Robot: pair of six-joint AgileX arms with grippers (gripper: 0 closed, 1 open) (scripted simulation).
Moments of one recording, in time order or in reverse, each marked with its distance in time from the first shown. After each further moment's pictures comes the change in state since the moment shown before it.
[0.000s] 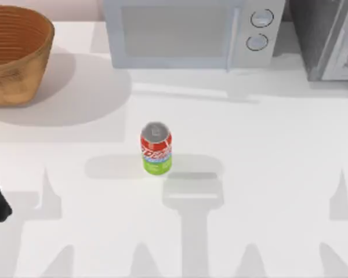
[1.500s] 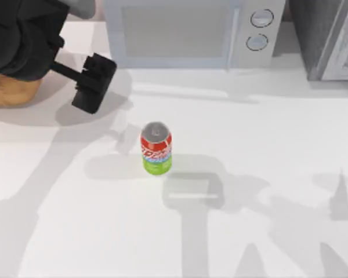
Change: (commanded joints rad) left arm -0.399 1.392 1.308 -0.849 0.019 0.147; right arm 0.000 0.000 0.000 0.000 0.000 0.000
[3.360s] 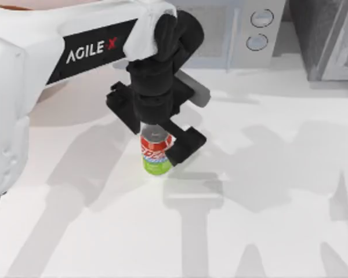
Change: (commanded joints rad) left arm -0.201 0.856 0.513 -0.298 -0.014 0.069; right arm 0.000 0.000 0.000 0.000 0.000 0.000
